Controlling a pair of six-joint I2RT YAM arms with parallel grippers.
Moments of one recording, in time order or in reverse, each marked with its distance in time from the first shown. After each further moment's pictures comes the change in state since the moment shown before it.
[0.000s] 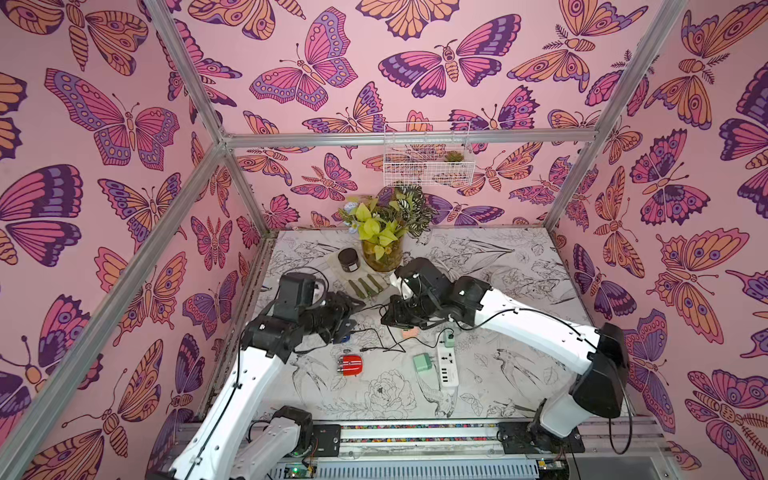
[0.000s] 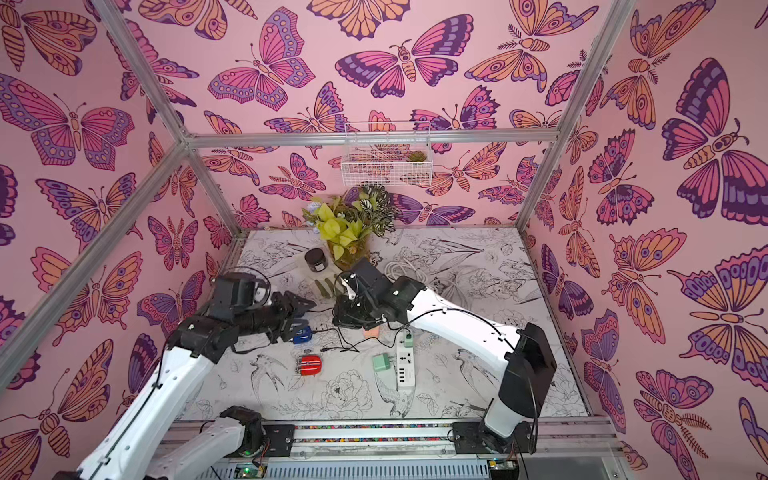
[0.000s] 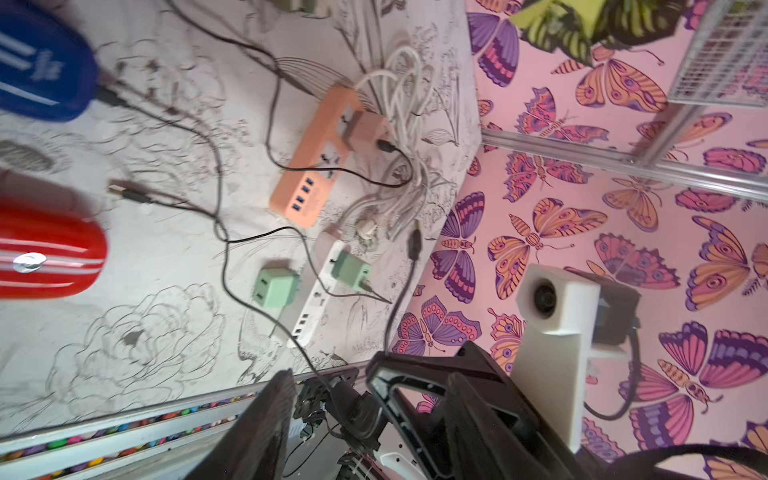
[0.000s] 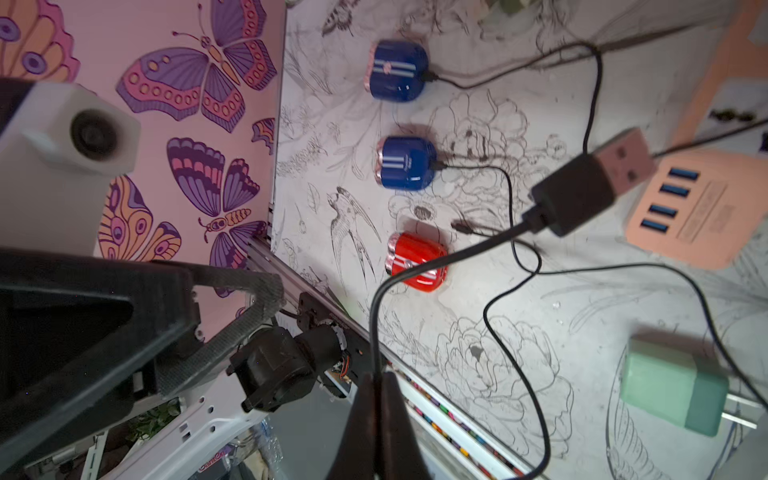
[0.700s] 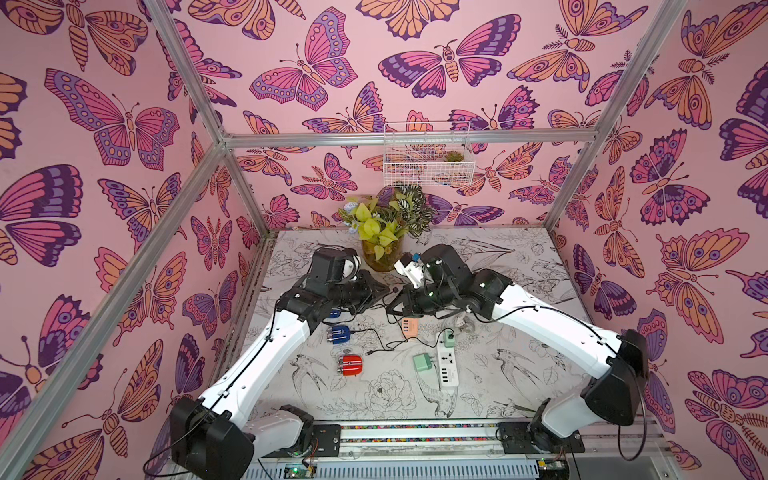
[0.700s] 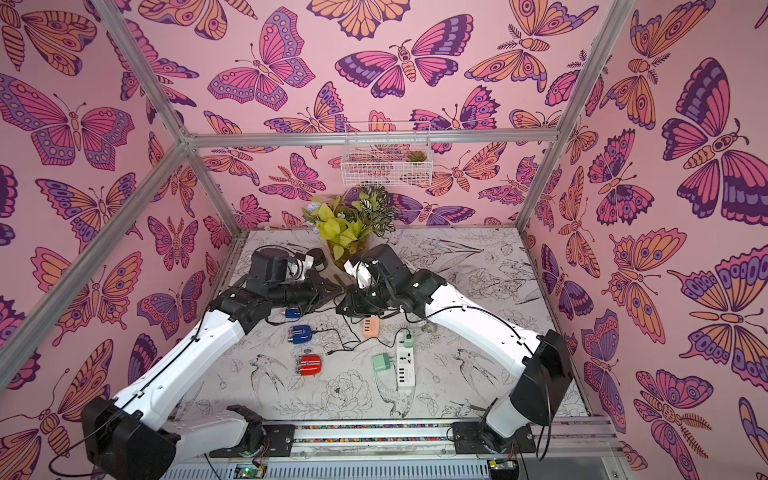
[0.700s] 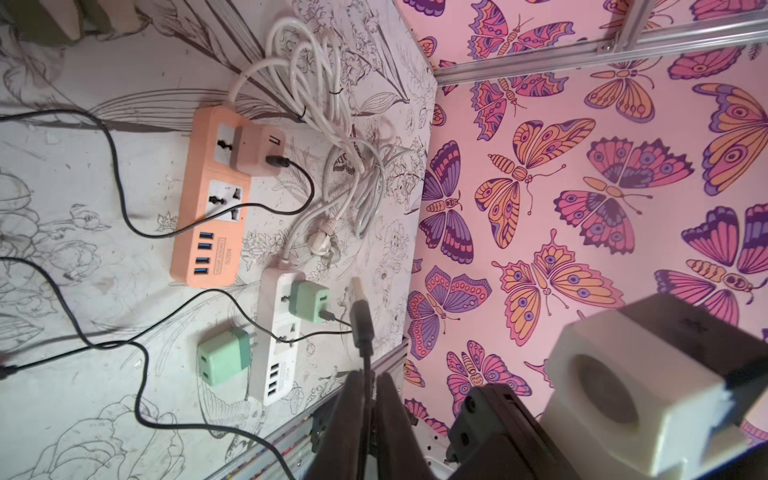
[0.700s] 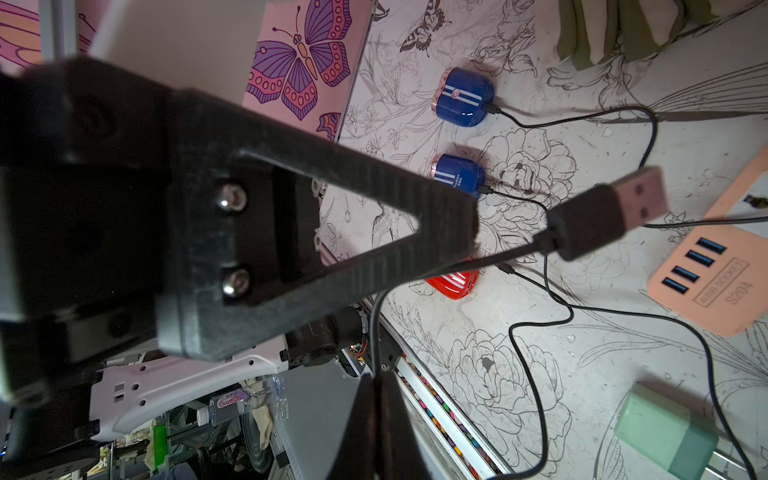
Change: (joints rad) left arm -0.132 0.218 0.056 0.283 0.019 0.120; right arm -0.086 -0.081 -0.046 0.060 -0.168 -0.130
